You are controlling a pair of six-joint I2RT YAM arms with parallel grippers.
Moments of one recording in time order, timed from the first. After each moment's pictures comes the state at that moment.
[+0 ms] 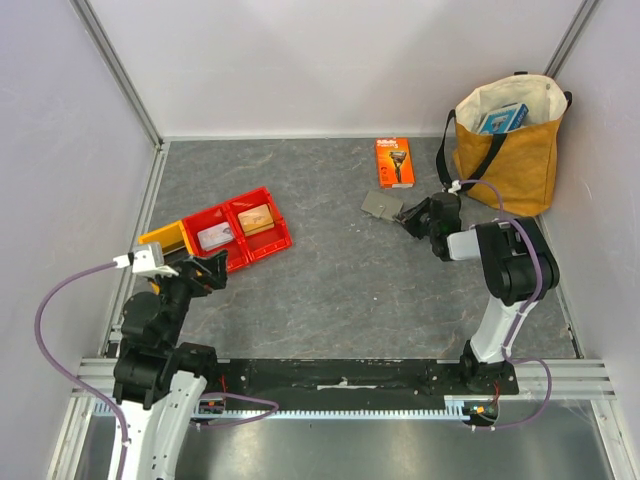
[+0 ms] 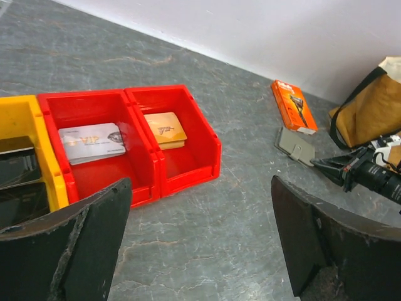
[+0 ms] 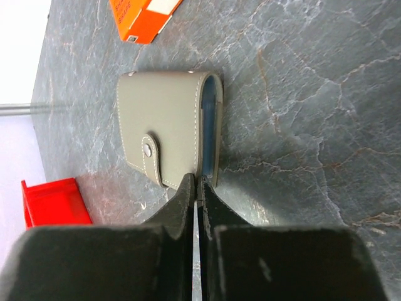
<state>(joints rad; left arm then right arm) -0.16 0.11 0.59 -0.52 -0.09 -0.44 0.16 1.86 0.76 0.56 -0.16 0.94</state>
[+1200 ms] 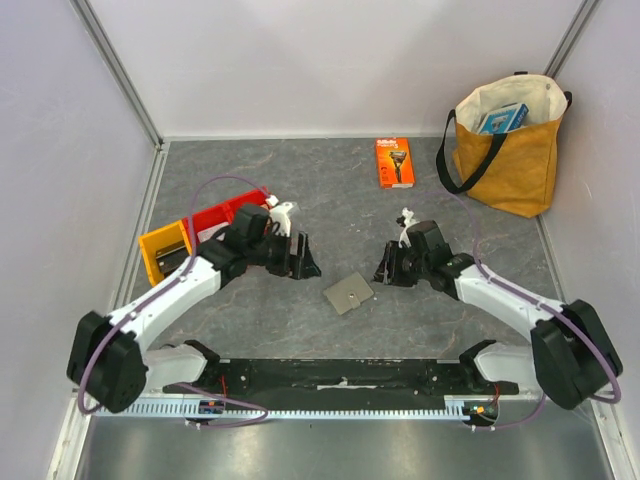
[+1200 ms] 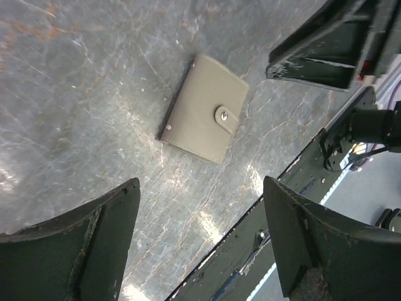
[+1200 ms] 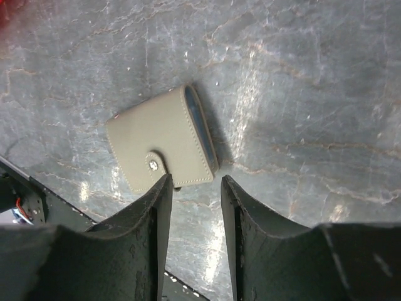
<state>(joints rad) -0.51 1.16 0.81 -0.38 0.46 -0.36 0.50 1.28 0.64 -0.23 -0.26 0.55</state>
